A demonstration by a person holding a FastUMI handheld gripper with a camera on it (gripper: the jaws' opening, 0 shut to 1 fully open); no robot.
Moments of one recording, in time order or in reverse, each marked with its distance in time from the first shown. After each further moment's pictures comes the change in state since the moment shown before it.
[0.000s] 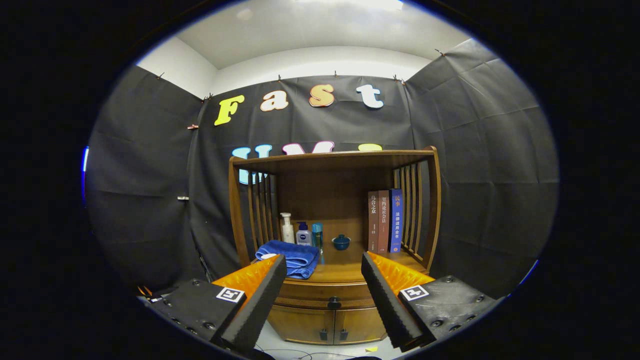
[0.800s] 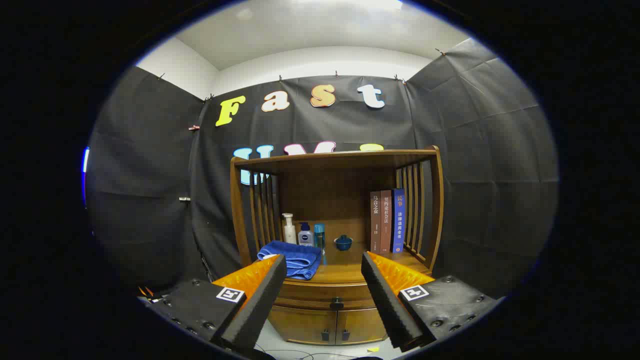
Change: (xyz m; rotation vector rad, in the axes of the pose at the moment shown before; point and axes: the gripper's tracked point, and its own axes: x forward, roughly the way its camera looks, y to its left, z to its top) arm 0.003 0.003 0.001 0.004 -0.004 0.010
